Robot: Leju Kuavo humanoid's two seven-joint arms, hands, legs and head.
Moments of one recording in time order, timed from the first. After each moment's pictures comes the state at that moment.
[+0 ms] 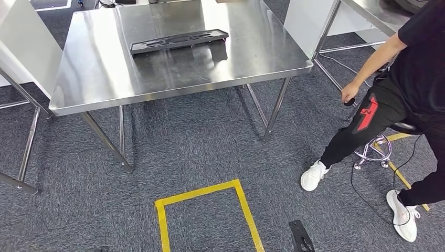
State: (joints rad) left arm -0.08 -0.07 0.42 -0.19 -0.54 0.17 -0.24; right arm -0.04 0.03 -0.25 -0.20 0.45 -0.17 0.05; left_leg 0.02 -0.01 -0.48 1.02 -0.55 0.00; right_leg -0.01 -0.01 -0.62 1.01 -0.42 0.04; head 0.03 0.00
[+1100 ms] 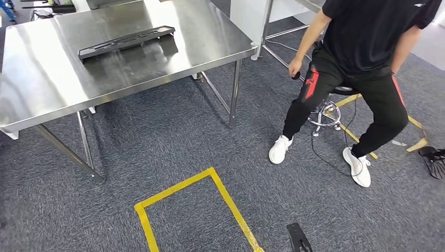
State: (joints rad) left arm -0.05 -0.07 0.44 -0.19 -0.52 0.19 -0.22; right arm -0.04 0.04 -0.26 -0.18 0.48 -0.16 0.07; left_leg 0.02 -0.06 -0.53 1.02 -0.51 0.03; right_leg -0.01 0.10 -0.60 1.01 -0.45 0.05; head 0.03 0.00
